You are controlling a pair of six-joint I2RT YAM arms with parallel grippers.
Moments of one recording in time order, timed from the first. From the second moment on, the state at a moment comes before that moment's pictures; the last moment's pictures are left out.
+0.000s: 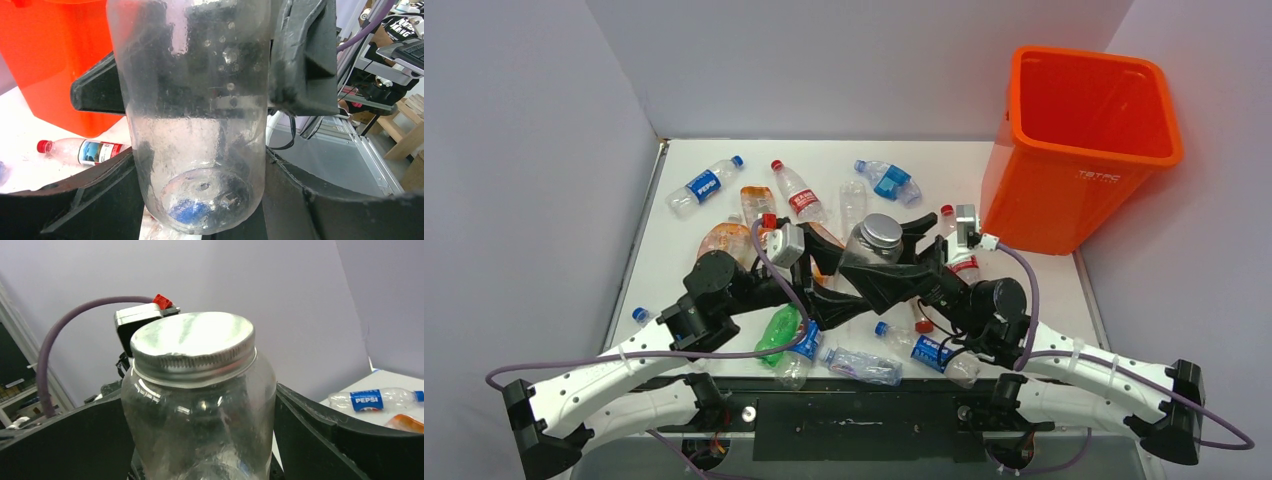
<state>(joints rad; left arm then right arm) -0.99 0.88 0.86 0.26 0.42 -0.33 1.09 0.90 0.70 0.80 -0.02 0.52</state>
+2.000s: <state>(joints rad) -0.96 0.43 0.58 0.09 -0.29 0.09 0.50 1.32 1.67 0.49 1.03 -0.42</state>
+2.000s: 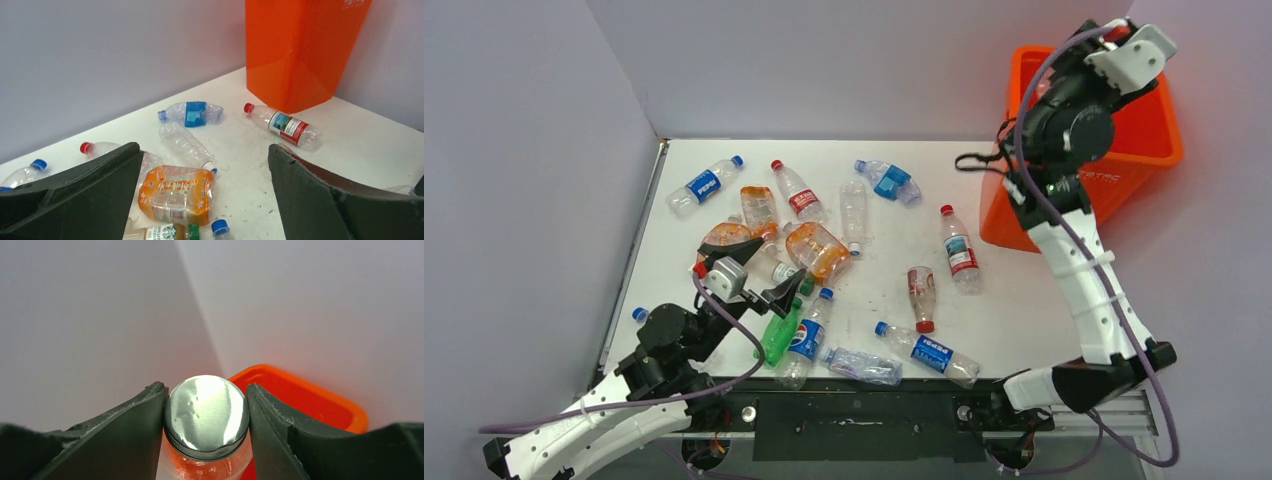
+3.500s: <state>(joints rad) -0.92 0.54 0.54 0.08 -0.37 0.02 0.48 1.04 0.91 -0.10 0.31 0.51</state>
